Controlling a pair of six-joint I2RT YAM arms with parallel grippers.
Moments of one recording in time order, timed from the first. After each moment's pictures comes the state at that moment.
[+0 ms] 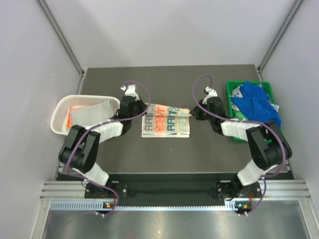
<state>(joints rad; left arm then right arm) -0.37 1.61 0.79 0.45 -0.02 -0.44 0.37 1.62 0.75 0.38 -0.13 0.47</state>
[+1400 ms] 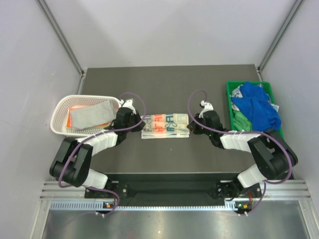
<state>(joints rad) -0.38 1.43 0.59 0.23 0.06 -0.50 0.51 1.49 0.53 0.42 -0.06 0.52</state>
